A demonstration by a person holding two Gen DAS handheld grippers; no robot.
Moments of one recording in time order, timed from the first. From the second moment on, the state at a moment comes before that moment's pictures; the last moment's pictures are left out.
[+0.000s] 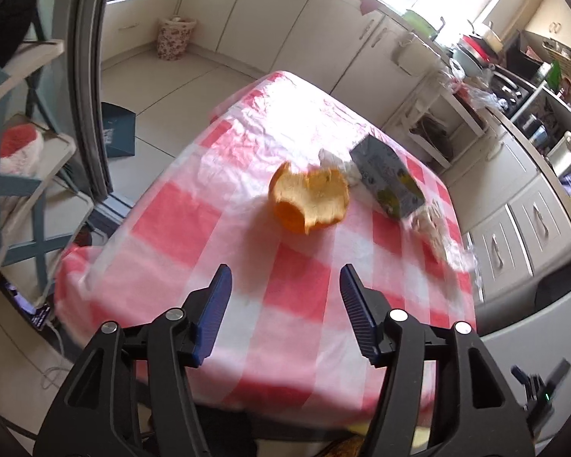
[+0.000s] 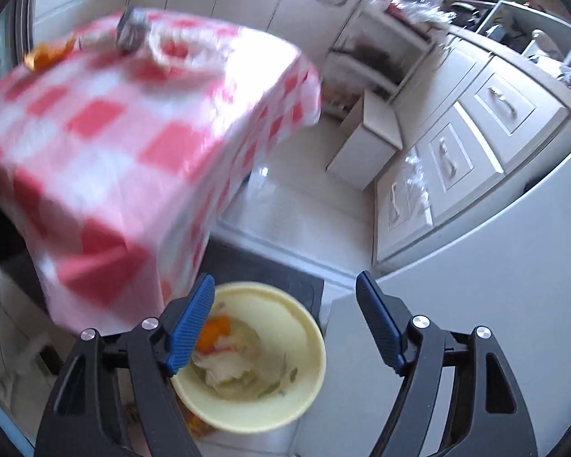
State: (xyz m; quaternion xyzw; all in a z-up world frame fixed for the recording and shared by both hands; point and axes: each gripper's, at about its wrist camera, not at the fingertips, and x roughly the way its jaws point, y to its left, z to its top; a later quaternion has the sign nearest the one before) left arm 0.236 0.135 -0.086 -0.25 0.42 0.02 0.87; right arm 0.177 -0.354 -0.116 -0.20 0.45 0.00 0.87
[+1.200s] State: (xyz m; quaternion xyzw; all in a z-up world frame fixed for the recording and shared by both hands) left arm 0.234 0.148 -0.124 -0.22 0.36 0.08 0.90; right arm 0.306 -0.070 -0.098 -0.12 0.37 0.26 0.88
